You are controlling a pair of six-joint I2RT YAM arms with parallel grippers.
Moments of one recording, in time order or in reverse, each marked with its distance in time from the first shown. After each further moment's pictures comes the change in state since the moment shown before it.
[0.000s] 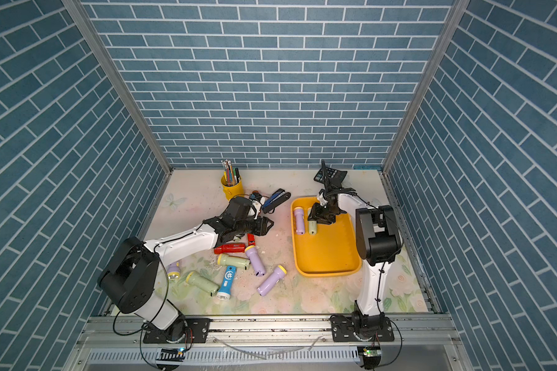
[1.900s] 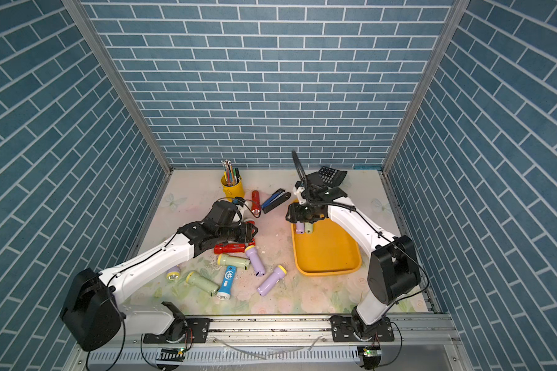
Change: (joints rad) left arm 0.000 -0.317 -0.071 -0.364 -0.092 -0.088; right arm 0.362 -0.373 -0.017 -0.145 0.142 0.070
